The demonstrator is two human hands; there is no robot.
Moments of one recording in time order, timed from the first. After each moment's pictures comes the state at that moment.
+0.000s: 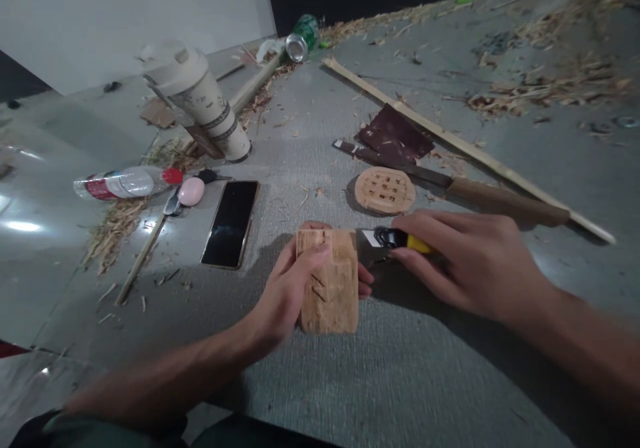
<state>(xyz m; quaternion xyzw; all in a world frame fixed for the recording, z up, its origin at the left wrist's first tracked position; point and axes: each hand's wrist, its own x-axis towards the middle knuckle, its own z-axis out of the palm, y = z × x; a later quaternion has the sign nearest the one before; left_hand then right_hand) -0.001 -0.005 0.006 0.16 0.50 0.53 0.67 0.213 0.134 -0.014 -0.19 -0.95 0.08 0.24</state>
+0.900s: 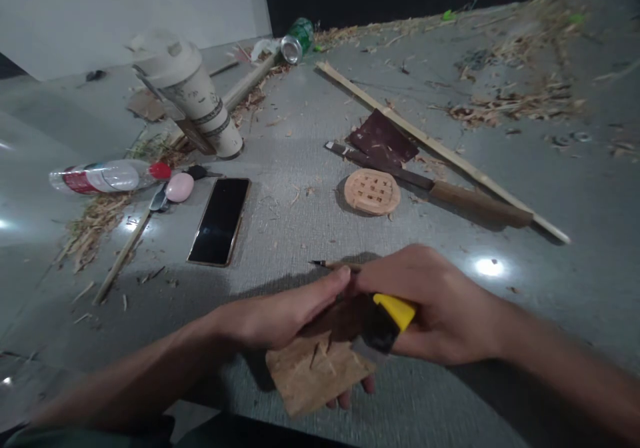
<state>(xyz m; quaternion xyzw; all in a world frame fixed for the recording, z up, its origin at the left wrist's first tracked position) -0.008 -0.007 0.022 0.19 0.34 0.19 0.90 0.196 0.107 0.008 -0.03 -0.89 0.43 0.15</state>
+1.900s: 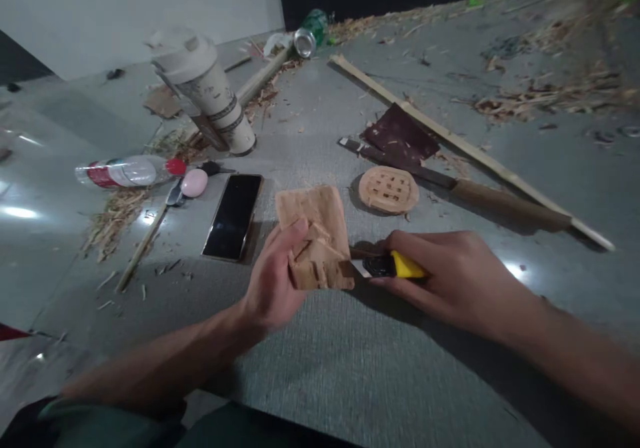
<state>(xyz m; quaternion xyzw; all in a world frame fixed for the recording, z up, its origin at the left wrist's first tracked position) -0.008 0.003 0.000 0.07 0.50 0.64 0.58 0.205 0.120 -0.013 -0.18 -0.95 0.20 0.15</state>
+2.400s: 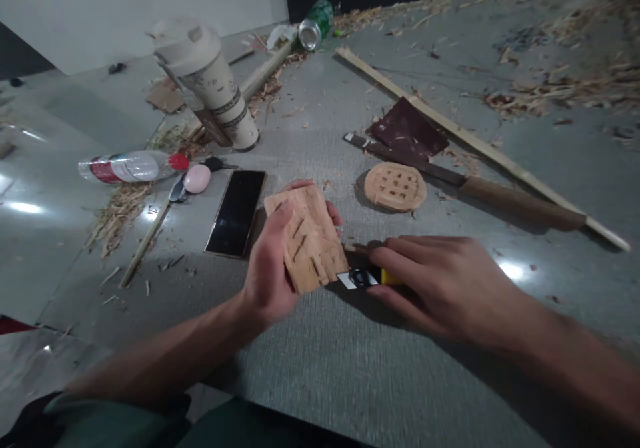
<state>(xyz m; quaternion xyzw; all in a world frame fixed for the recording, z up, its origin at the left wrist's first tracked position) -0.009 0.009 0.006 0.13 0.46 0.70 0.53 0.196 0.110 -0.011 -0.09 -0.98 0.14 0.13</state>
